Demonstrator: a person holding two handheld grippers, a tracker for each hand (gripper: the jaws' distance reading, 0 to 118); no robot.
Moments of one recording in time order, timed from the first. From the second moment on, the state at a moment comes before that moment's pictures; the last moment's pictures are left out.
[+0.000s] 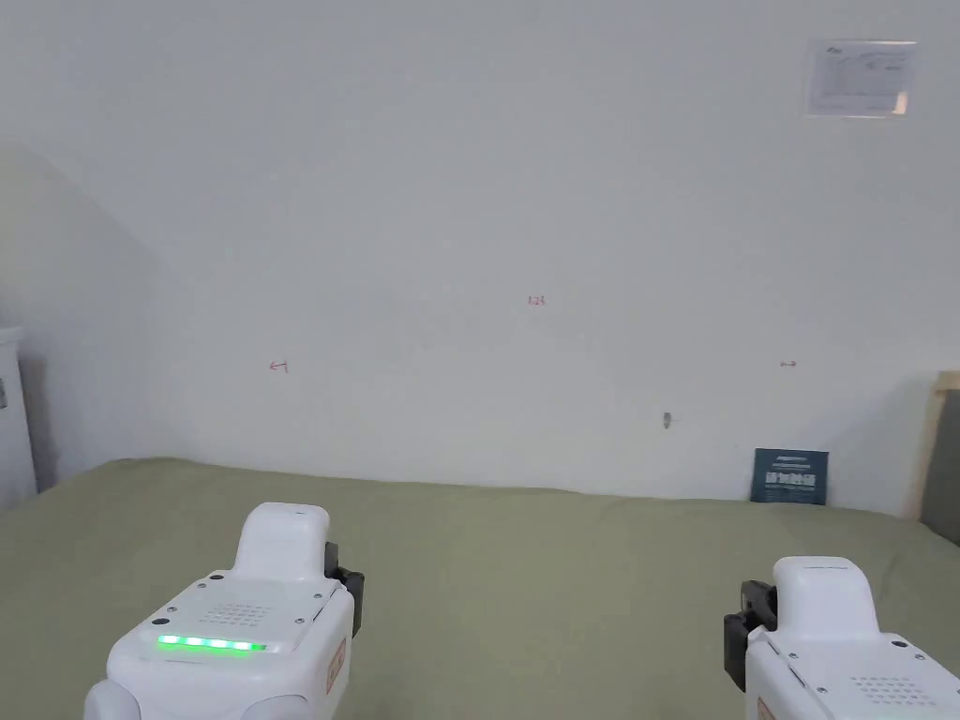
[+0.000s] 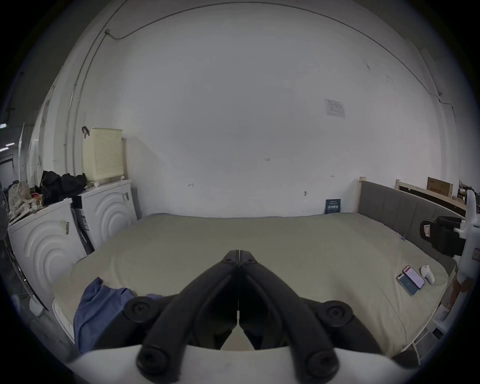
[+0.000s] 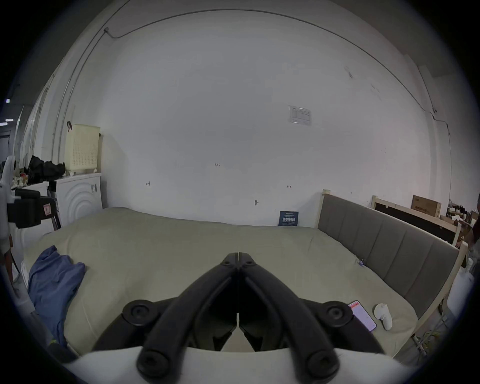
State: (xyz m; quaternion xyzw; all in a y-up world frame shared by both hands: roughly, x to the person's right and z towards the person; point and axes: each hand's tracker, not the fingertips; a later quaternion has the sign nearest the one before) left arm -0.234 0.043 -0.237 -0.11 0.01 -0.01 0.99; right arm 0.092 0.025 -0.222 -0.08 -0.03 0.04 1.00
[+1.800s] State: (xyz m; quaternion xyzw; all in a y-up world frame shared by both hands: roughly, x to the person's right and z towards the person) left arm -0.544 -0.226 -0.342 -0.51 0.15 0.09 0.85; right arm -0.122 -0.145 -0.273 -0.29 0.21 0.07 0.93
